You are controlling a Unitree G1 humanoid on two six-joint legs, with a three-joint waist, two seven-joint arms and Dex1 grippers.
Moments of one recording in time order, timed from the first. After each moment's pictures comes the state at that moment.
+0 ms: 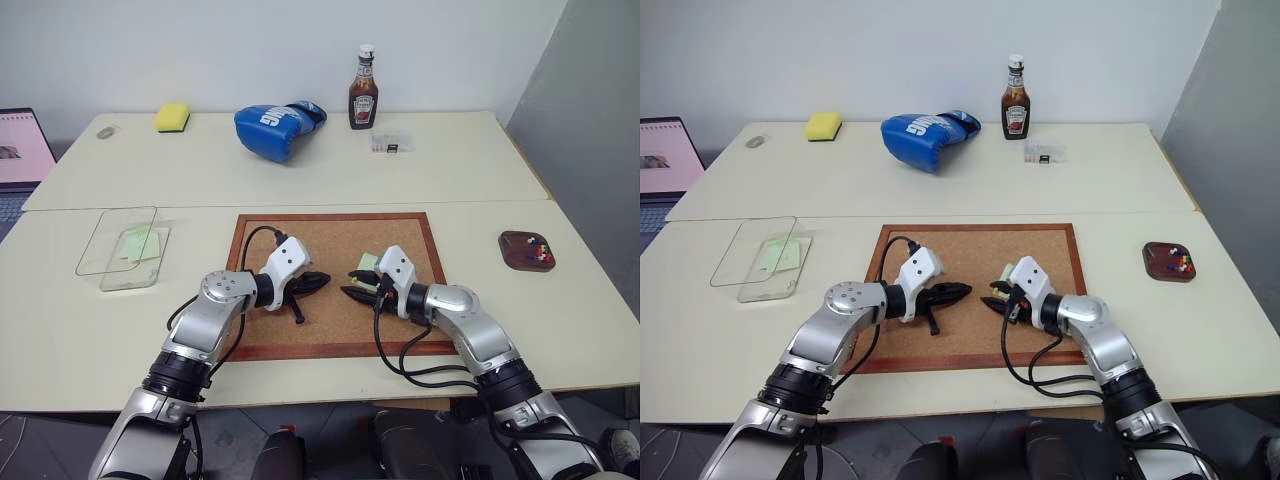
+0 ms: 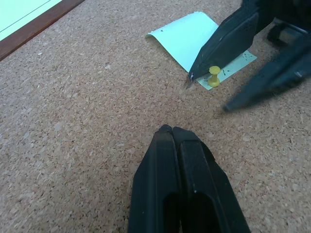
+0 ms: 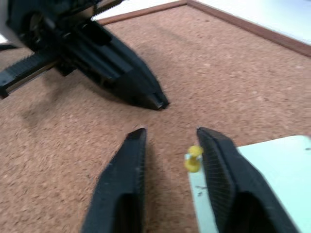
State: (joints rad) left arm -0.46 0.48 -0.21 0.11 -0.13 0.38 -0.89; right arm -0.45 -0.28 0.27 0.19 0.16 0.22 0.78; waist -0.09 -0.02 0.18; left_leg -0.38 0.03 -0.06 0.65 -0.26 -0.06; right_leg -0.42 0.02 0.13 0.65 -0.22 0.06
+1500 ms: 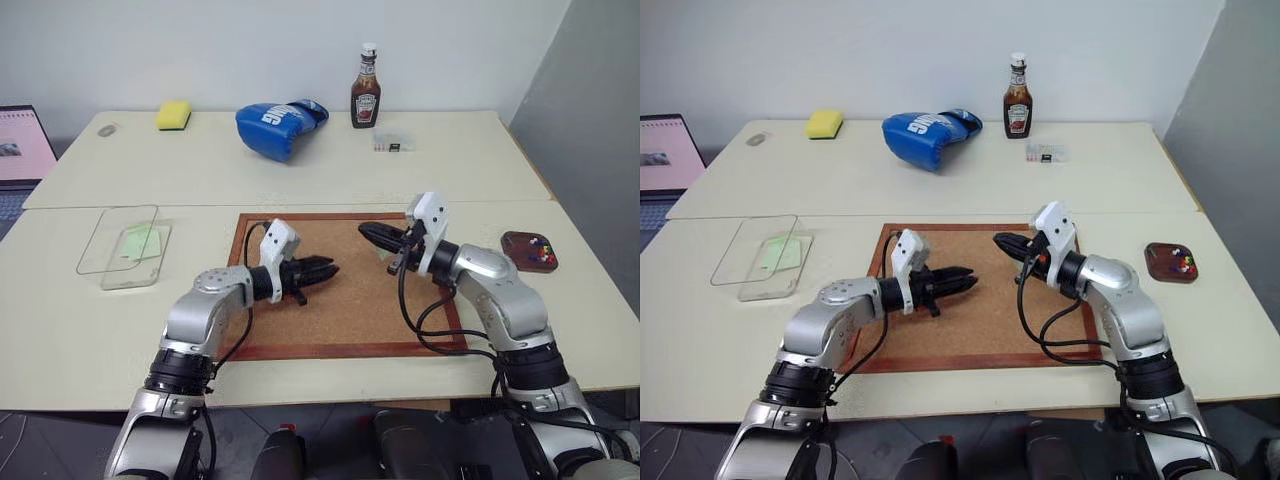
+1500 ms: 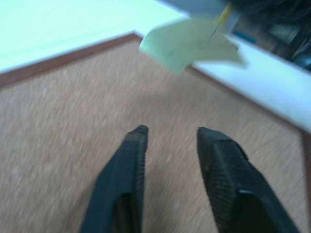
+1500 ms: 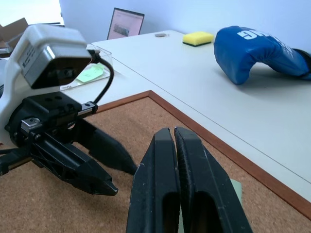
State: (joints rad) left arm -0.49 0.40 -0.04 0.04 -0.41 0.63 -0.89; right arm -0.54 -0.32 0.11 -0.09 0.30 0.44 0.74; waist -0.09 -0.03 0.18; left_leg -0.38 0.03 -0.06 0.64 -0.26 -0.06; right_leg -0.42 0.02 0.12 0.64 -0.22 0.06
